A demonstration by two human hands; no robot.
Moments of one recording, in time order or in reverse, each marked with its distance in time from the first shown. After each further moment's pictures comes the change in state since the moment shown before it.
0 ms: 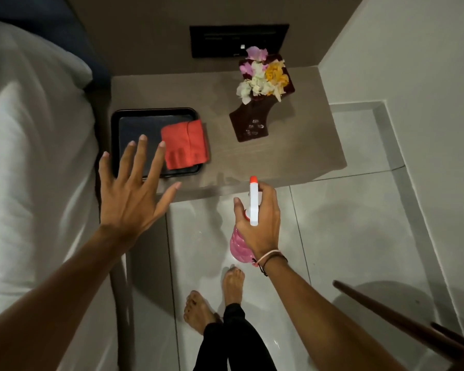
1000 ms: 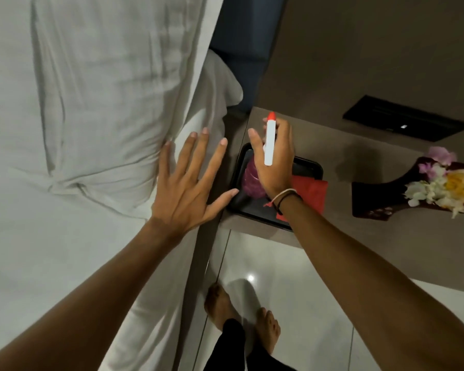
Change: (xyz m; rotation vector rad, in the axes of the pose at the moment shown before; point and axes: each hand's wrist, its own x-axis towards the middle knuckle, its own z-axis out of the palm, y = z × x) left_hand 0.021 -0.178 0.015 0.060 0.217 -0.212; right_hand 0.143 -0.218 0.253 0.192 -0.267 -0.401
